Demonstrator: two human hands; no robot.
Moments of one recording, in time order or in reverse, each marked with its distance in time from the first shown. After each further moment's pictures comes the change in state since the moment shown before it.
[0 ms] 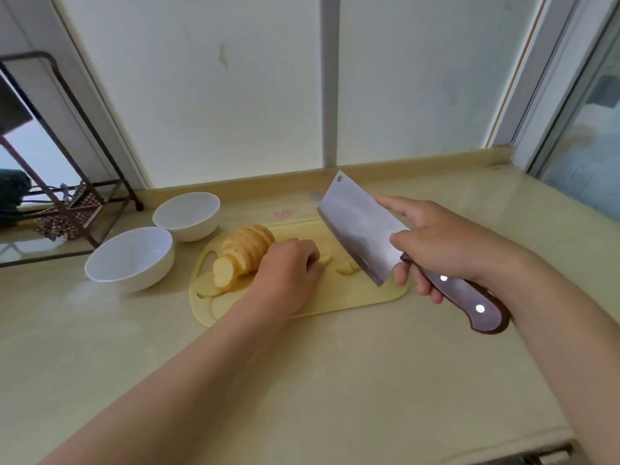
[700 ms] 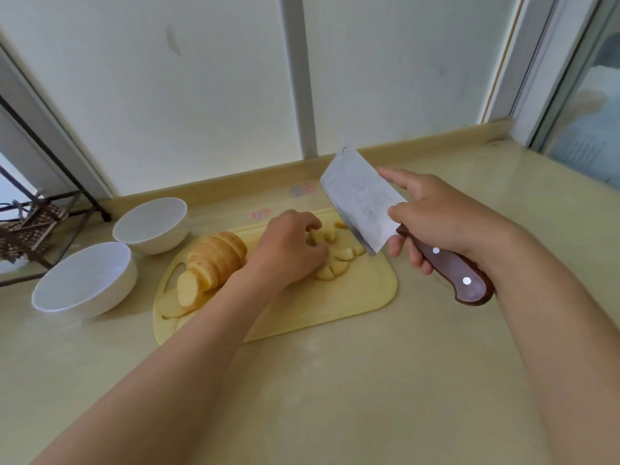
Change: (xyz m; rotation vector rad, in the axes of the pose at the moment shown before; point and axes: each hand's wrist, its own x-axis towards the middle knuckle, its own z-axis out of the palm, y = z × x) left_hand 0.062 0.013 0.022 -0.065 -0.108 -0.084; right_hand 0.044 0.032 -0.026 0.162 0.096 -0.001
